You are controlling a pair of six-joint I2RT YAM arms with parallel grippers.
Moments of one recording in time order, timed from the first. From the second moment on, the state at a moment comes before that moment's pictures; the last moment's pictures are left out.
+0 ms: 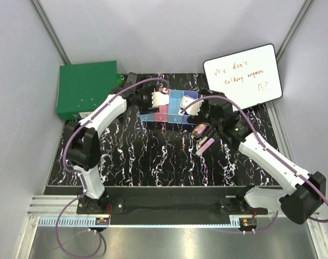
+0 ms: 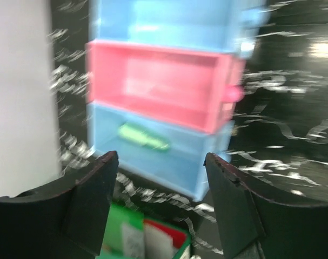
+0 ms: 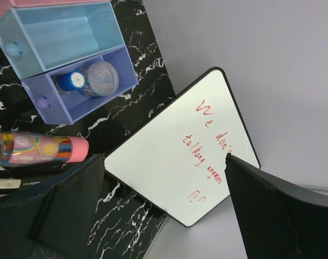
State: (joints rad) left arm -0.39 1.82 1.55 -0.55 0.36 1.12; right arm 0.63 1.21 1.08 -0.24 0.23 -0.97
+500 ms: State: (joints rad) left arm -0.40 2.04 1.71 -0.82 0.51 1.30; right arm 0.57 1.19 1.07 -0.24 0.29 -0.95
